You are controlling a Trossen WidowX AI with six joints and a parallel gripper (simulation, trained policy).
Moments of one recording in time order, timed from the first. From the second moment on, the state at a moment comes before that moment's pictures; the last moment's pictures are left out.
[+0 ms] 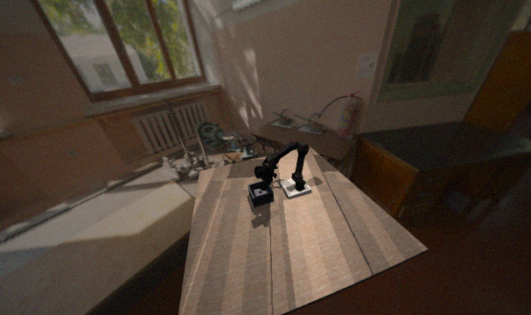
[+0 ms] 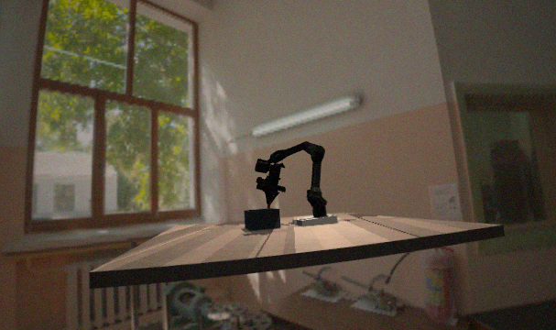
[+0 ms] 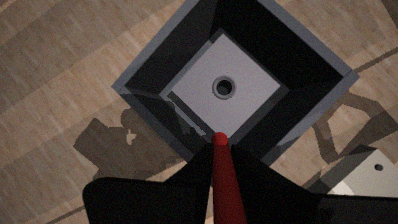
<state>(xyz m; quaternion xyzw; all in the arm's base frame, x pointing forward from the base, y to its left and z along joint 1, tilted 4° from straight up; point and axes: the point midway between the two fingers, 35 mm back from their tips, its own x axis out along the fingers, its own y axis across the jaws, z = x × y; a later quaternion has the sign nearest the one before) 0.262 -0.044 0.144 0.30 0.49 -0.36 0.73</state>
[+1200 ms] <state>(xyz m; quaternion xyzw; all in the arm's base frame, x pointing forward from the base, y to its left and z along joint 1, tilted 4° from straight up) 0.295 -0.099 0.091 0.31 0.52 -0.38 0.70</state>
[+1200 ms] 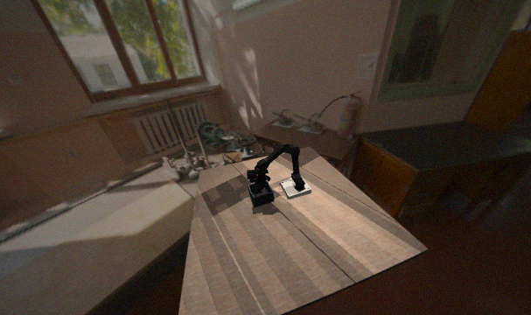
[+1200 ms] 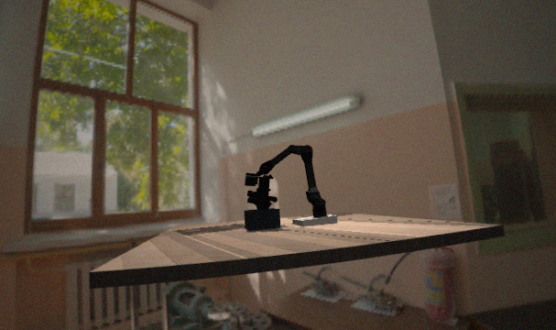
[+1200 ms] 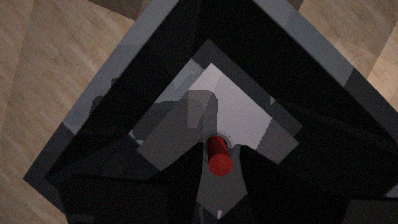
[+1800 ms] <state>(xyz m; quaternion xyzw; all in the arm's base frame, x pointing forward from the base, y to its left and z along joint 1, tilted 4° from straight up) 0.321 -0.116 0.099 0.28 0.55 -0.36 0.70</state>
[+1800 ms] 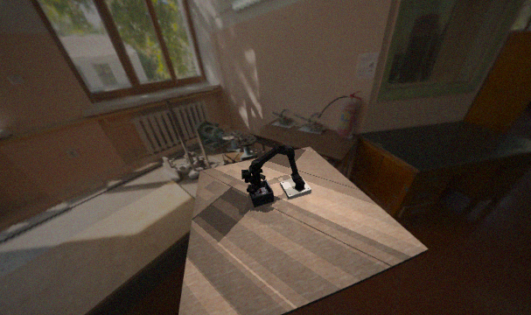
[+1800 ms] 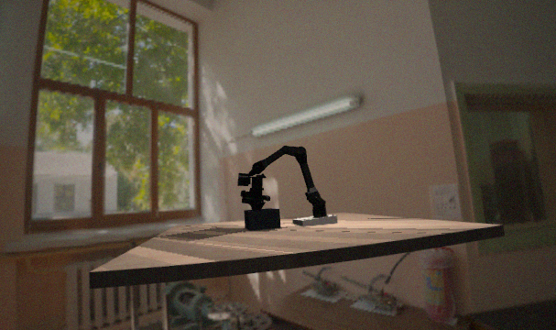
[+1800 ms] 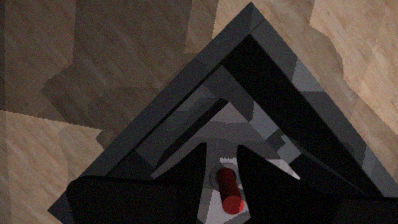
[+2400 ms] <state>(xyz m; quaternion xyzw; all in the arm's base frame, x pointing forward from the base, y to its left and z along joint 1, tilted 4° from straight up) 0.328 -0.138 0.092 0.27 0.59 -0.35 0.68</state>
